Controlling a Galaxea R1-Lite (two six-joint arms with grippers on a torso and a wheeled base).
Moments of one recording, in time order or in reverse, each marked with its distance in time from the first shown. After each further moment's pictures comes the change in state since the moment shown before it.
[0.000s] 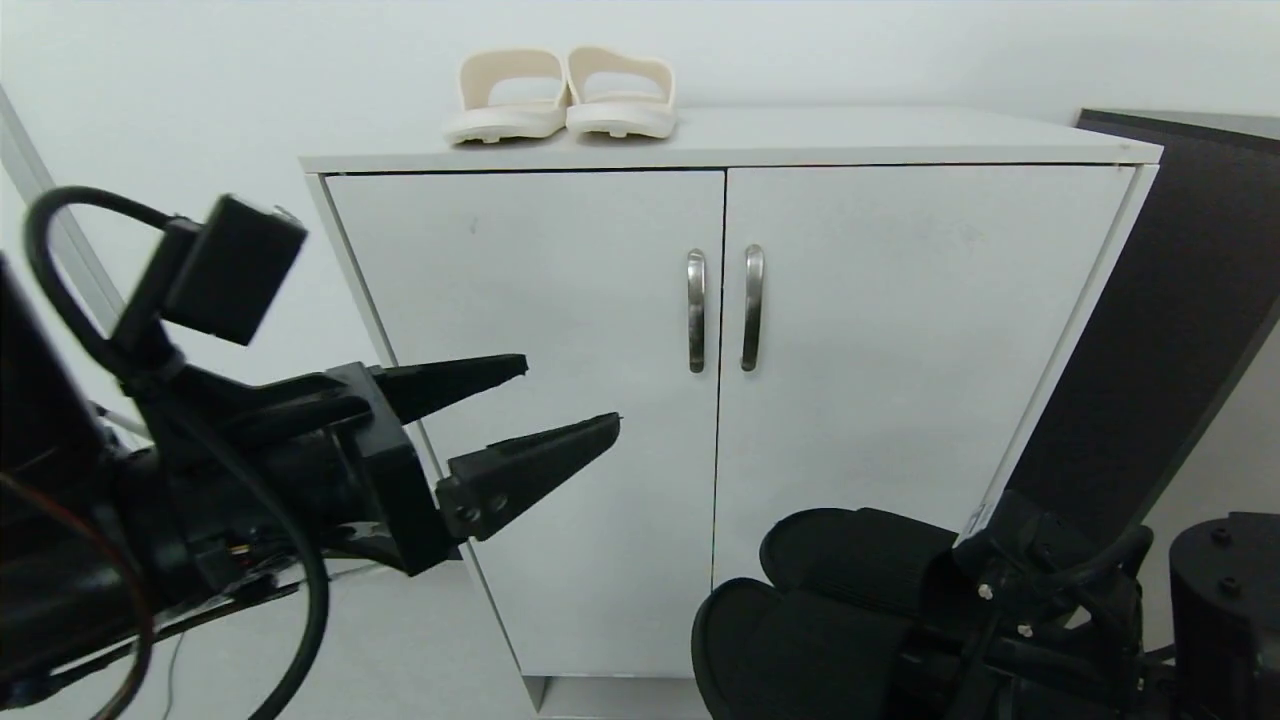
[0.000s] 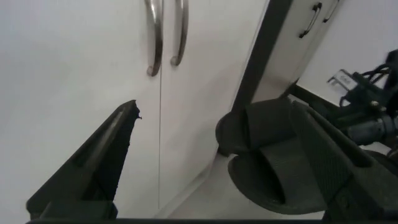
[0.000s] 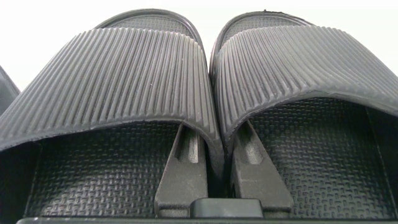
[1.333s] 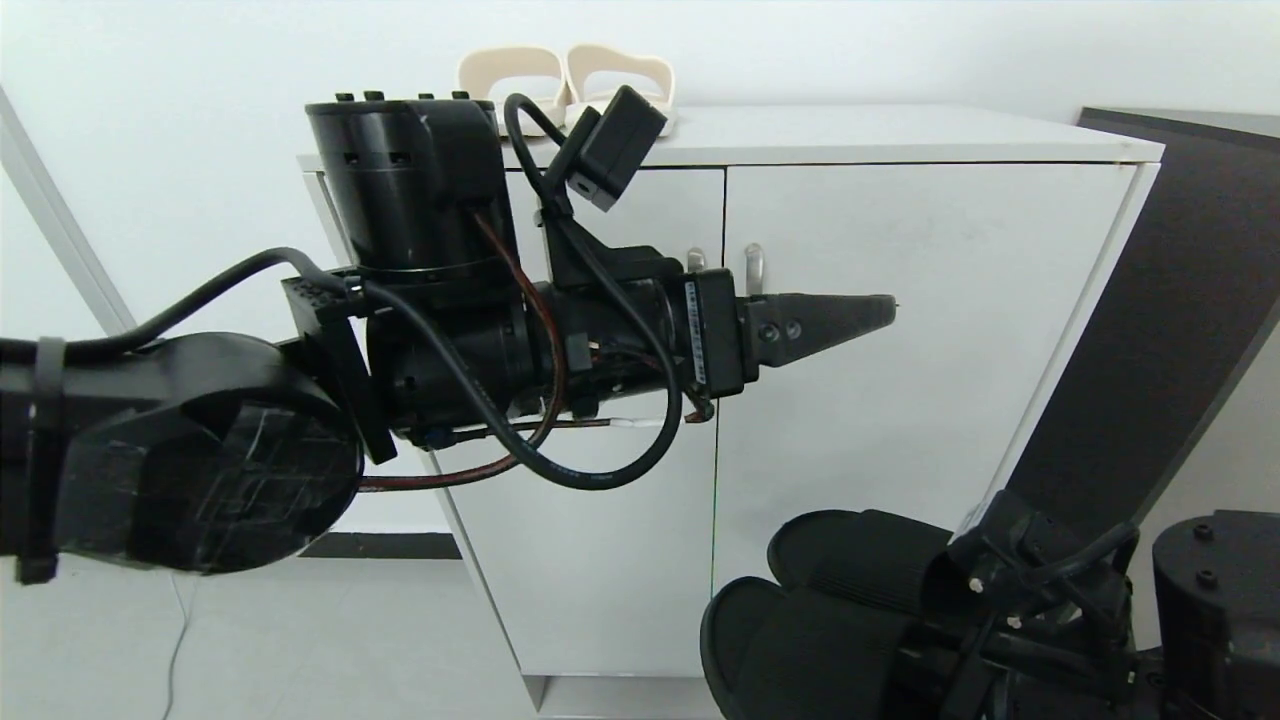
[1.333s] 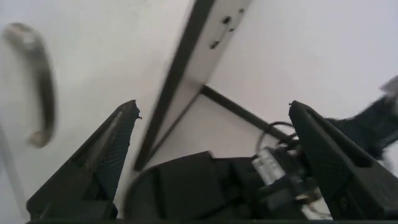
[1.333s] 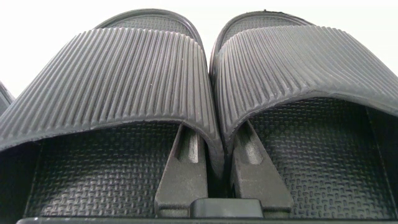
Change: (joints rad) left arm -0.121 0.425 -0.538 0.081 -0.250 -0.257; right arm -0.028 0.014 0.006 -0.002 0.008 0.000
